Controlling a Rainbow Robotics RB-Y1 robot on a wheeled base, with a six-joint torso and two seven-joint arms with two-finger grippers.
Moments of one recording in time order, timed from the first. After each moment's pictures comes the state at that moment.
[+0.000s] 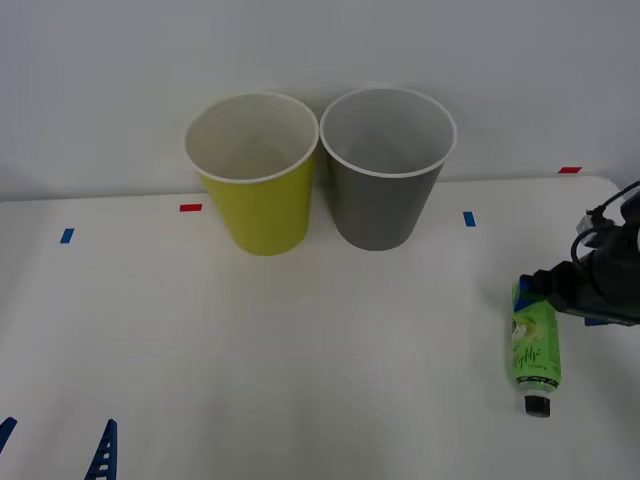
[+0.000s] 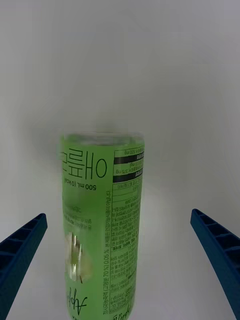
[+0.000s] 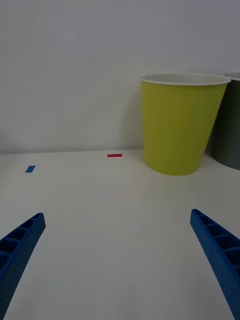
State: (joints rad) right arm -0.31 -0.84 0.14 -1.82 -0.82 1.58 0.98; left arm 1.15 0.40 -0.17 -2.16 0.19 -0.62 -1.50
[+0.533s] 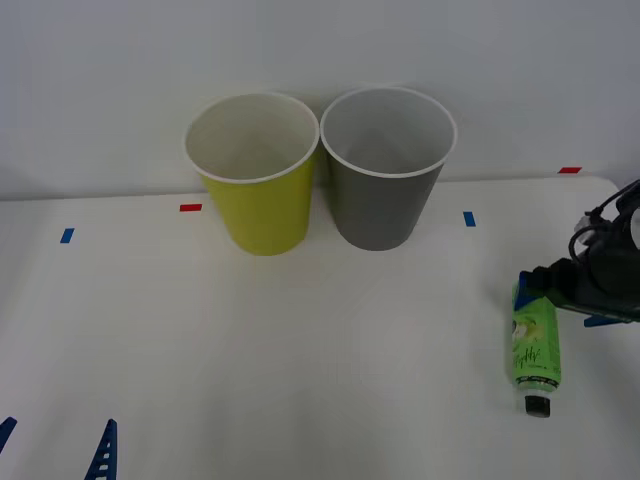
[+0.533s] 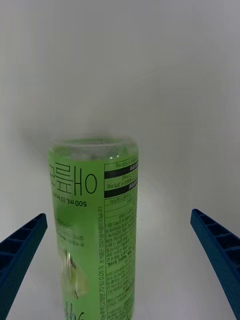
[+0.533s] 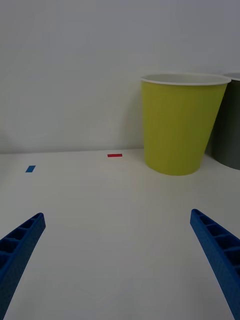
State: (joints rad) right arm -0.37 -0.84 0.17 -1.70 -0.85 1.58 0.99; left arm 1.15 0.40 -0.17 -2.16 0.19 -0.62 -1.50
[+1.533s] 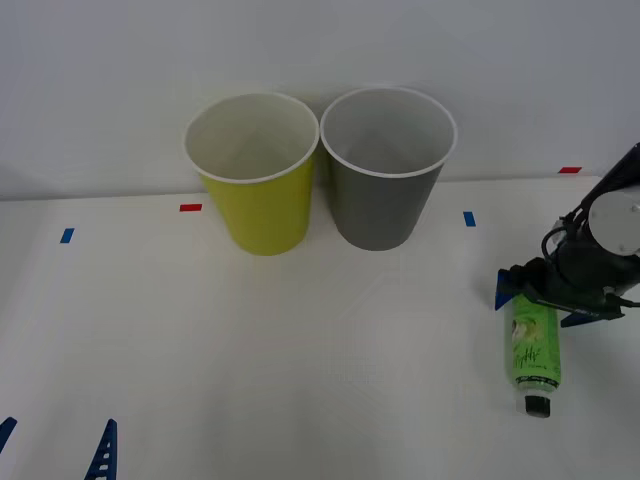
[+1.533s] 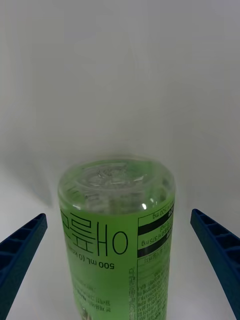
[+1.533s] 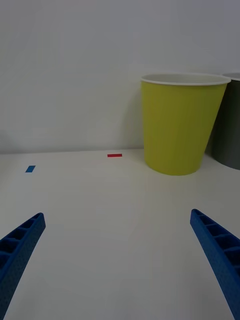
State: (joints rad) right arm -0.49 -0.79 0.29 -1.49 -0.86 1.52 1.00; left arm 1.15 0.40 -0.17 -2.16 0.19 -0.62 -1.50
